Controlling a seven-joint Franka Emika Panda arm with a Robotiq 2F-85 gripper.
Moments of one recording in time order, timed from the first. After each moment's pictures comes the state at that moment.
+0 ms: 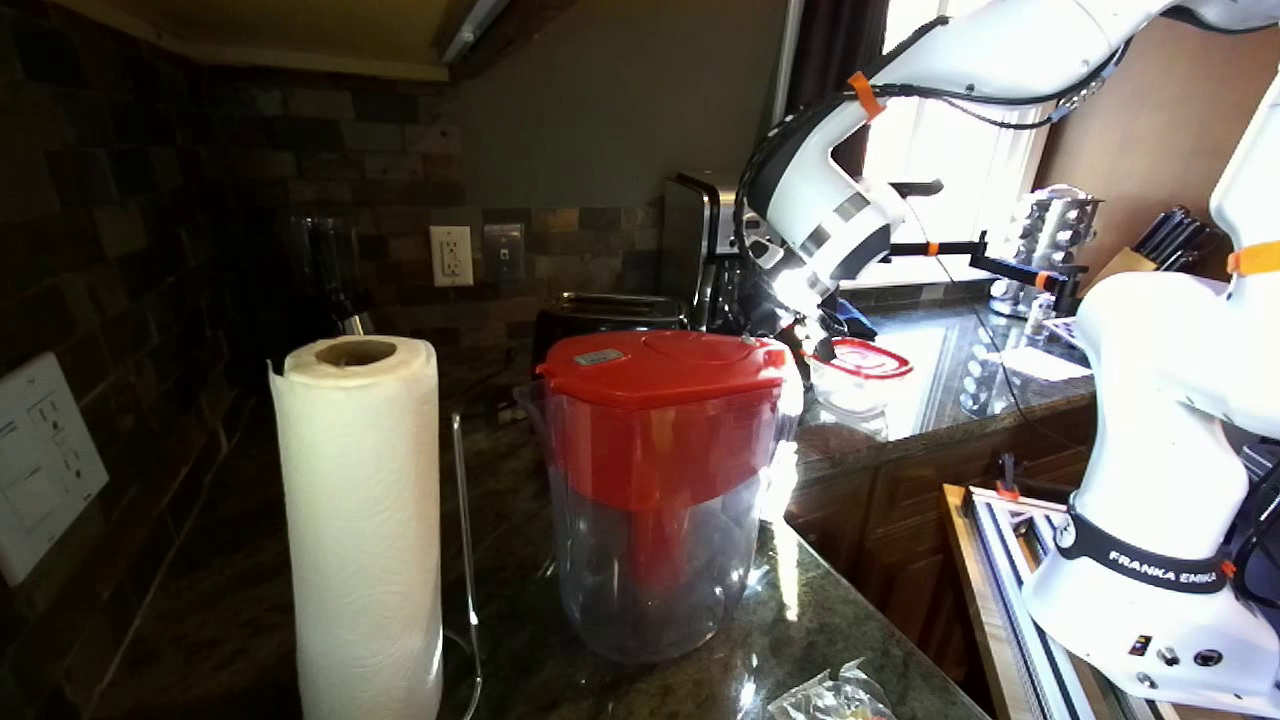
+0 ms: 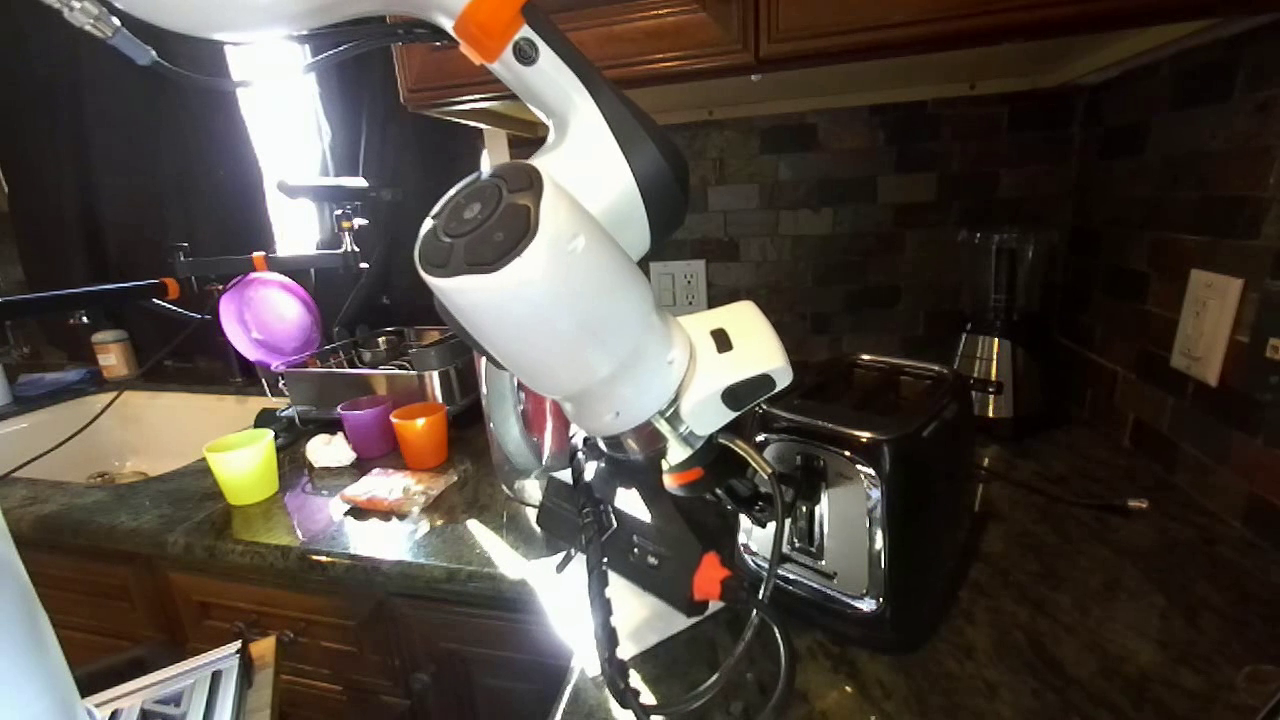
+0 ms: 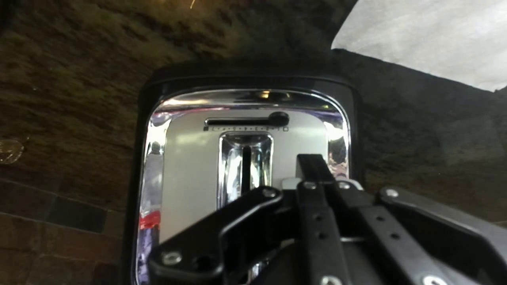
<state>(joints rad) 0.37 -0.15 -0.52 -2.60 1.57 2.95 -1.96</state>
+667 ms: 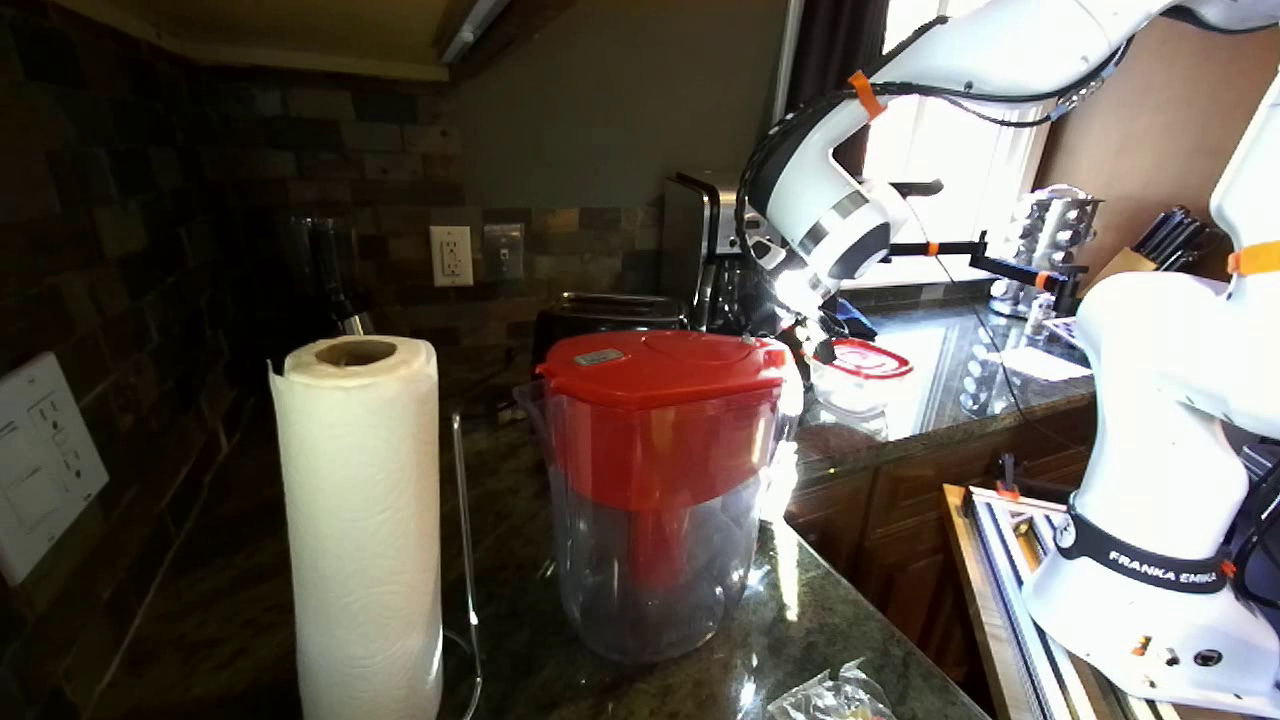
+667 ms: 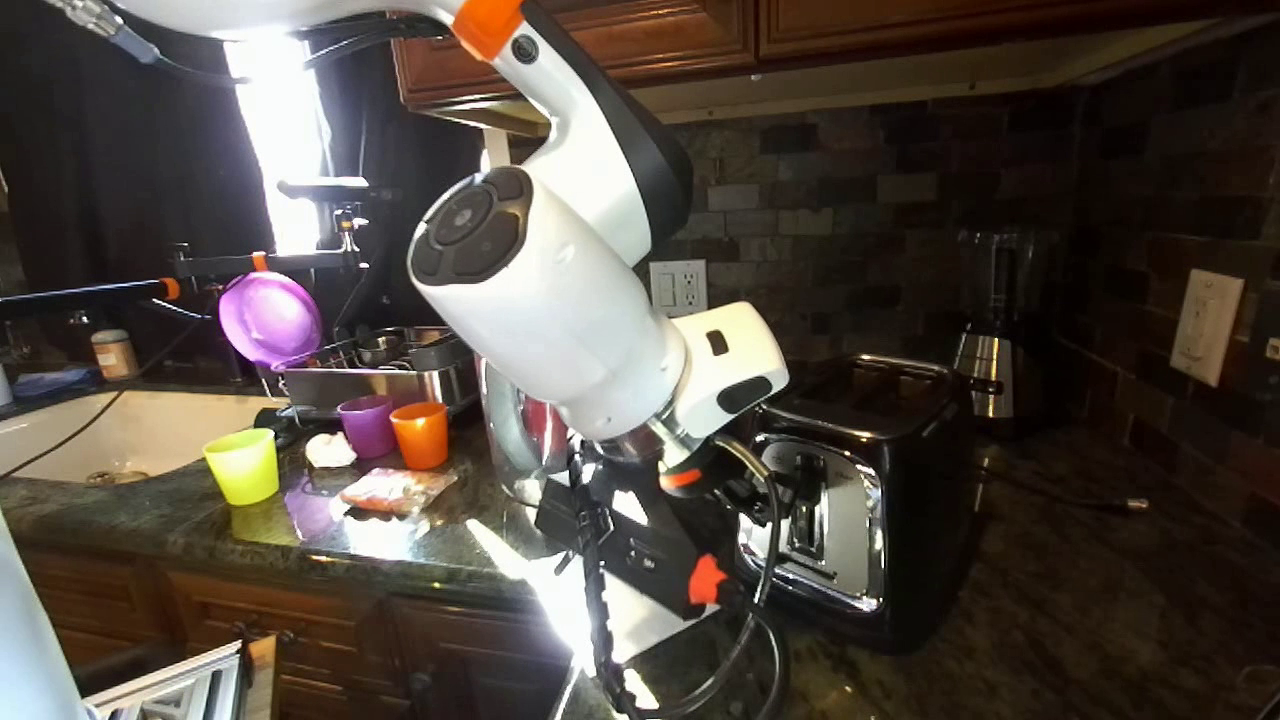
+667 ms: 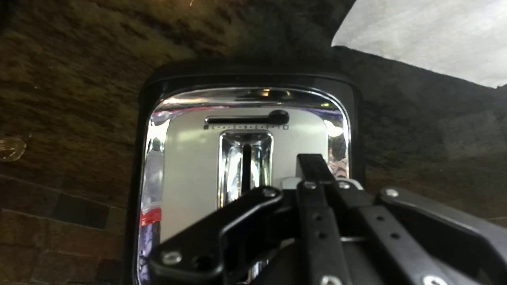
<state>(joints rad) 0.37 -0.15 -0.52 -2.59 1.63 2.95 -2.01</state>
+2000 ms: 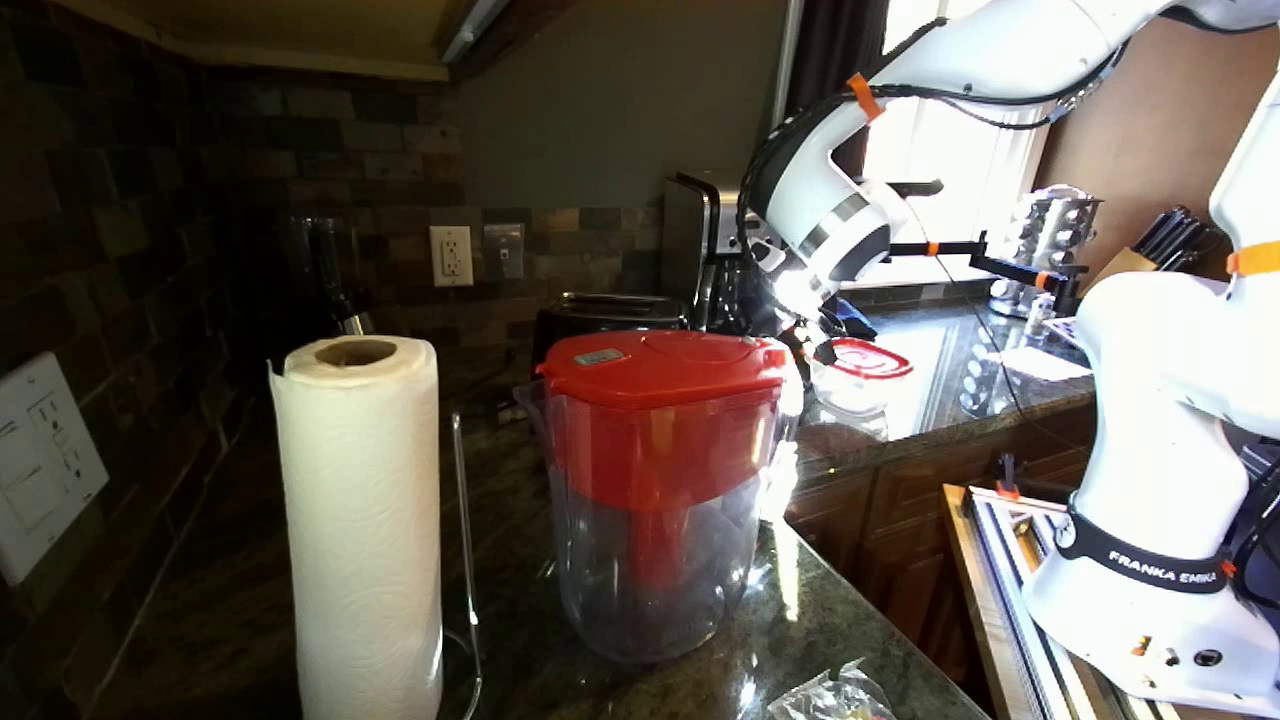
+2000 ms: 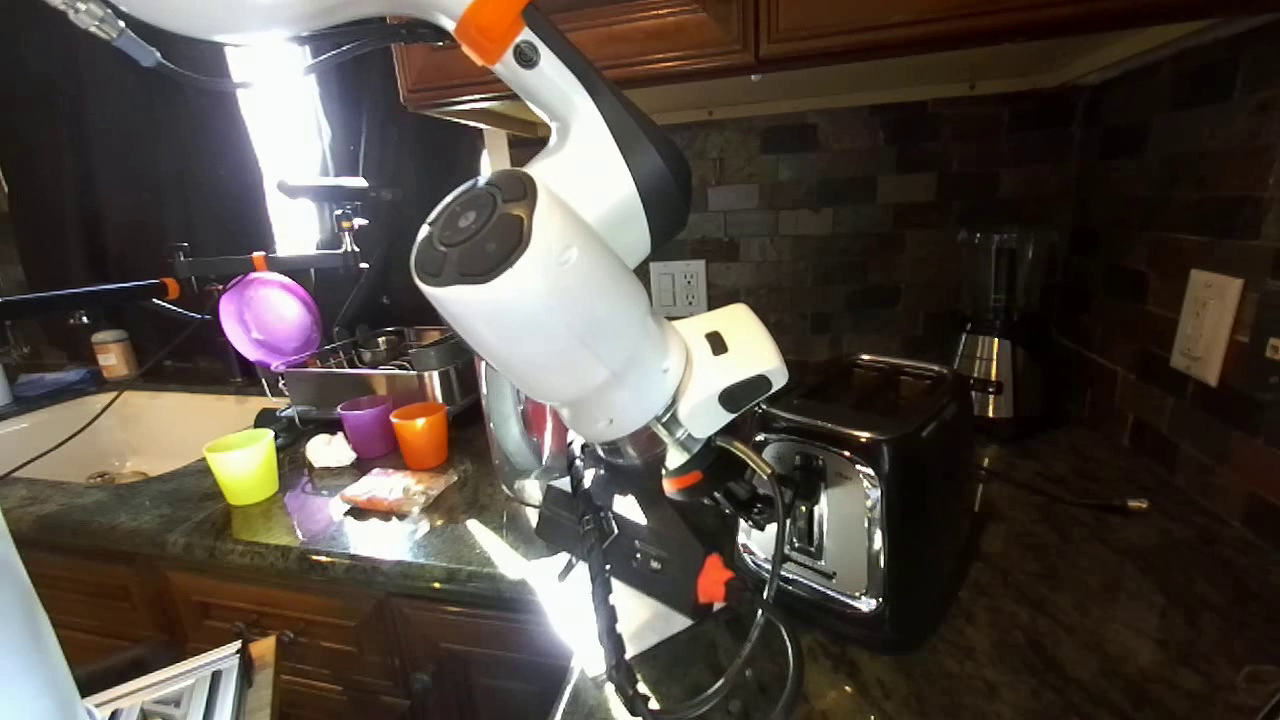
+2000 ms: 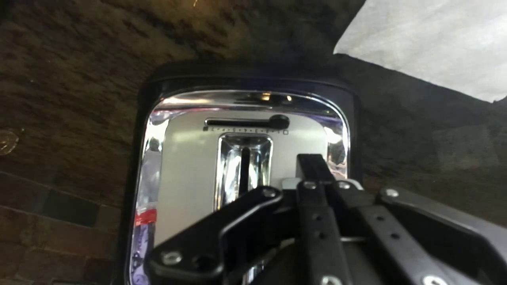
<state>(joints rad) 0.37 -0.15 -0.52 -2.60 1.60 2.95 -2.03</state>
